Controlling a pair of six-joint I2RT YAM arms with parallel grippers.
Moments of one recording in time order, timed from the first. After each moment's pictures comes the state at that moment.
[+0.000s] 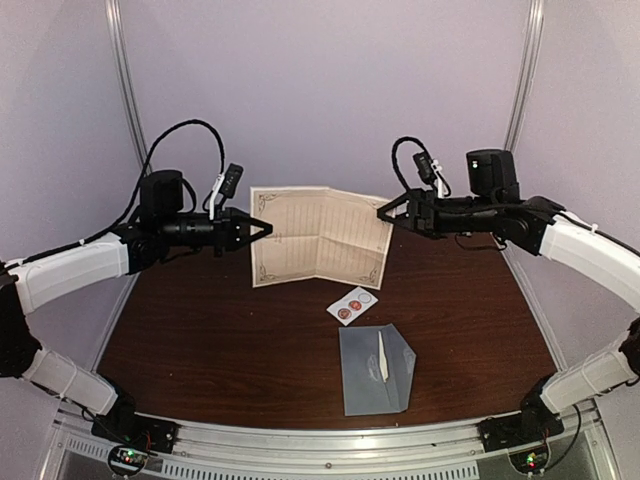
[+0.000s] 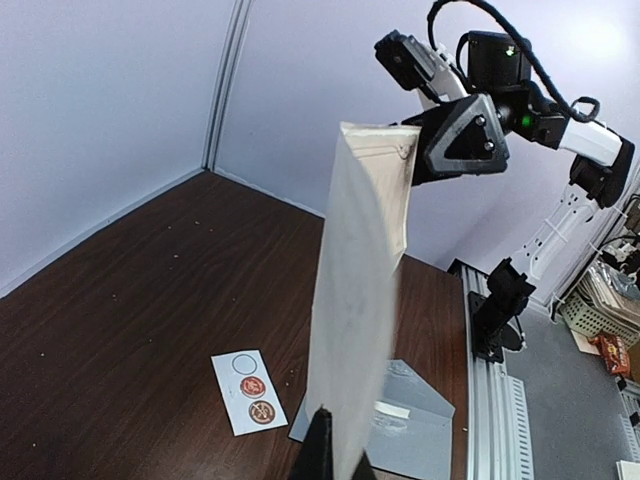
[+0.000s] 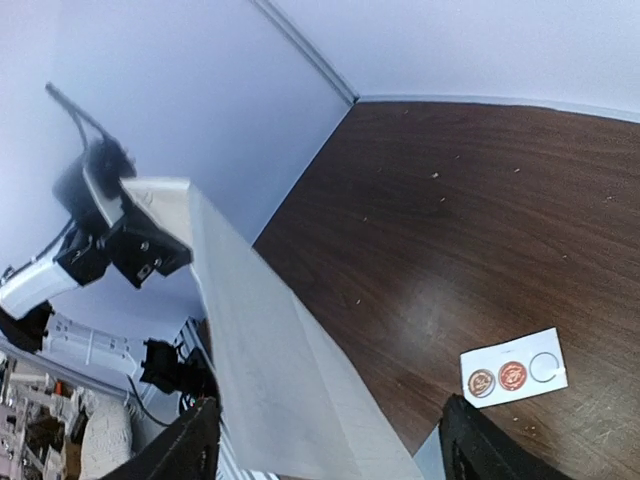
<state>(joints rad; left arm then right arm) -0.48 1.36 0.99 0.13 0.86 -0.12 0.59 1.33 1.23 -0.30 -0.51 0.51</state>
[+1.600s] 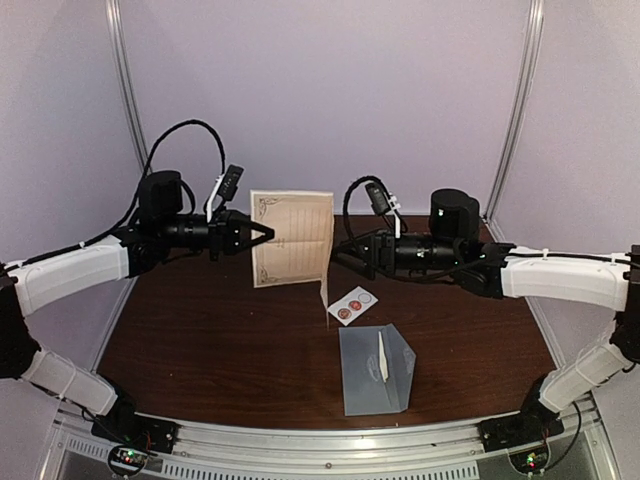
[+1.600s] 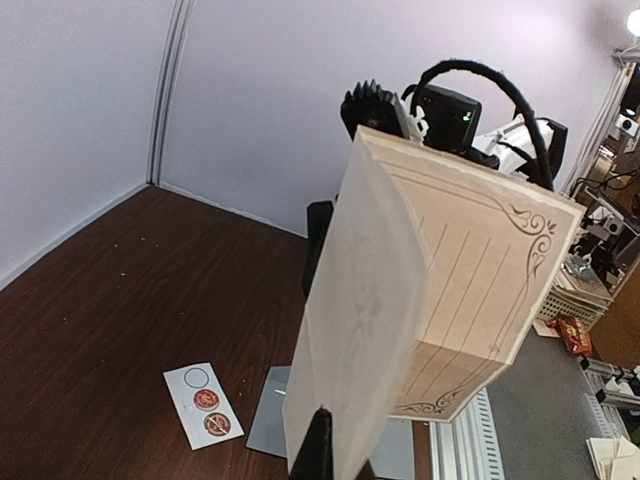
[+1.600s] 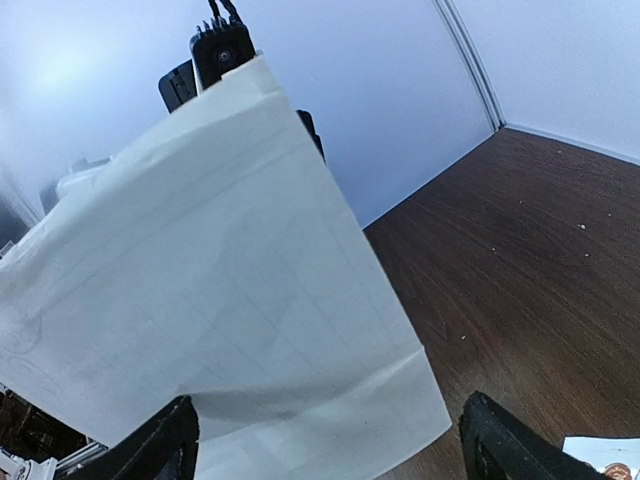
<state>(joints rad) -0.50 1.35 0.97 0.19 0.99 -0.15 0.78 1.41 0.97 0.31 -0.59 0.48</state>
